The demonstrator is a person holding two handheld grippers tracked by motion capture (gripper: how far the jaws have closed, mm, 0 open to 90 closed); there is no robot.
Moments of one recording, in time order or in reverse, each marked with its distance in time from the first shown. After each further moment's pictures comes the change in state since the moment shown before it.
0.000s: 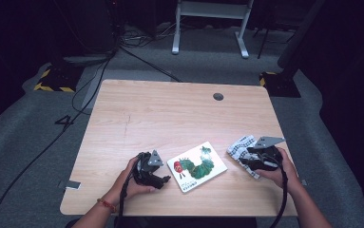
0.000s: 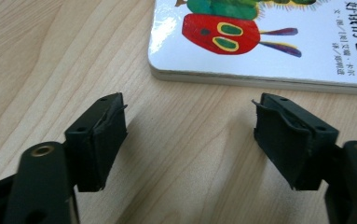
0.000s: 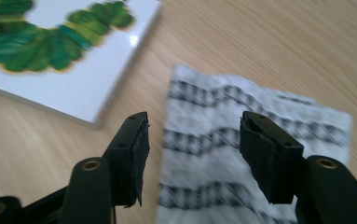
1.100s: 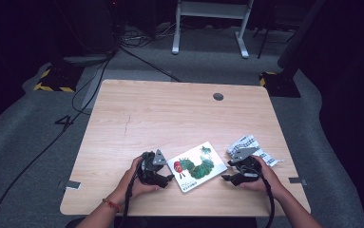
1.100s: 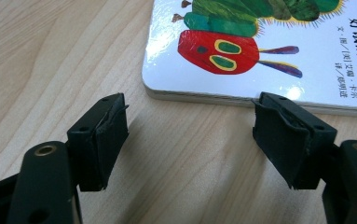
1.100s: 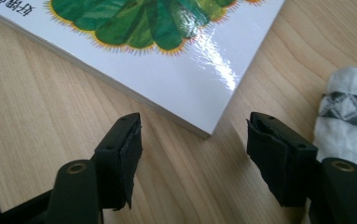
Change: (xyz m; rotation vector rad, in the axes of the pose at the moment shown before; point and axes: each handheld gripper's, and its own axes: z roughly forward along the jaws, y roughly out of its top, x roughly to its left) left arm -0.005 0.007 0.007 -0.004 0.023 -0.011; right arm 0.054 0.008 0.040 0.109 0.179 -0.122
